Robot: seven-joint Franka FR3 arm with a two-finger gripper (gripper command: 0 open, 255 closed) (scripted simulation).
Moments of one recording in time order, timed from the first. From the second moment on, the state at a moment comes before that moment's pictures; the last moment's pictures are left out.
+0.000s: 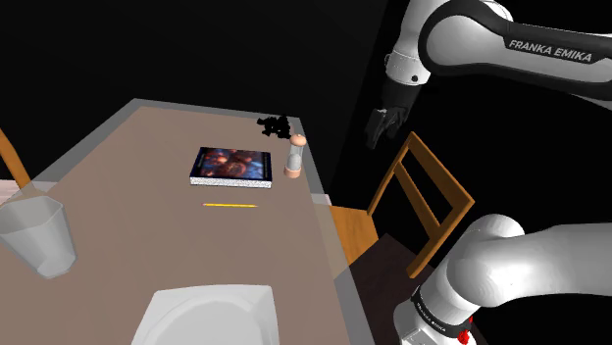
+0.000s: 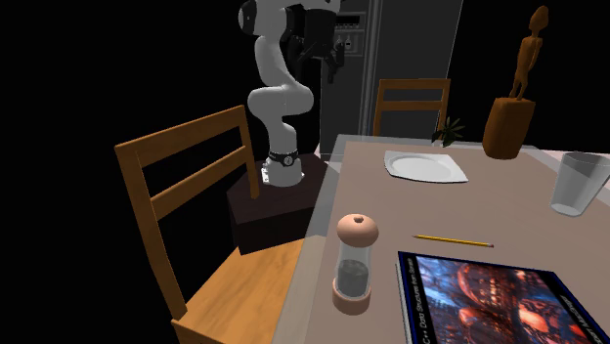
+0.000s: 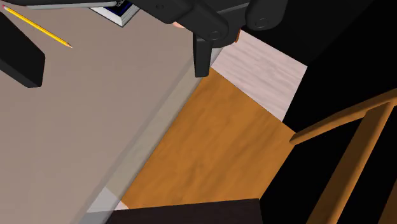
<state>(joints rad) -0.02 -0.78 0.05 -2.36 -0.08 1.62 0.02</state>
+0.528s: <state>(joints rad) -0.03 -0.57 0.02 -2.30 -0.11 1.77 -0.02</state>
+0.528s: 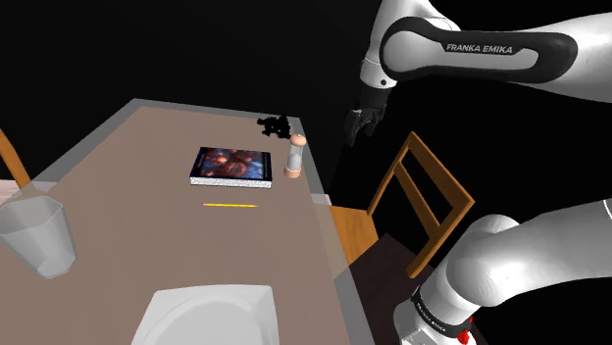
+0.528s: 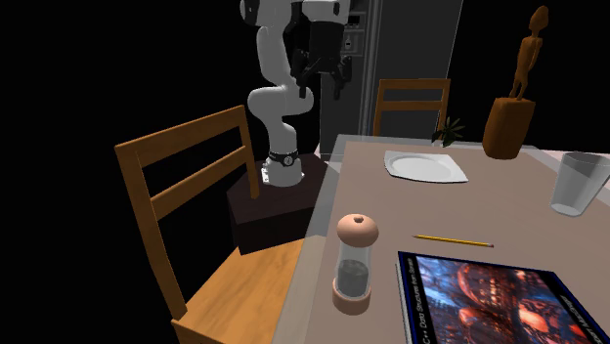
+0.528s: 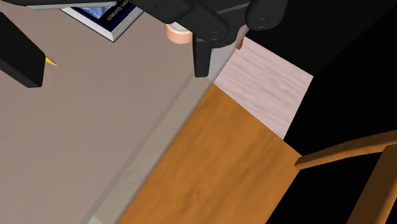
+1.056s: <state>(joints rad) -0.04 -0.26 -0.02 -2.13 -0.12 1.91 -0.07</state>
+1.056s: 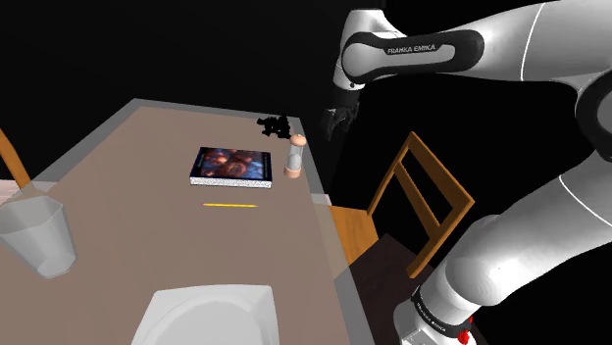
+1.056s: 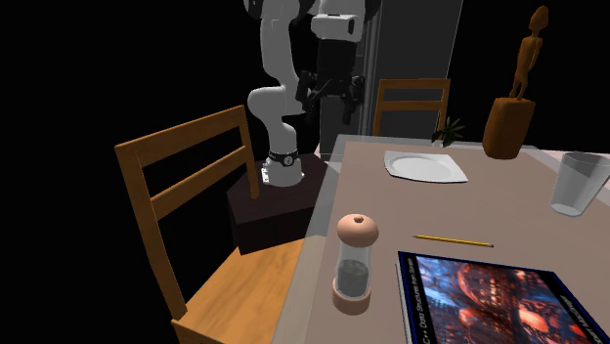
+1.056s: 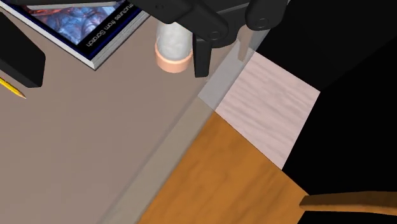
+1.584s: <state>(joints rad) -0.05 0.05 -0.03 -1.88 -0.12 1.97 -0.12</state>
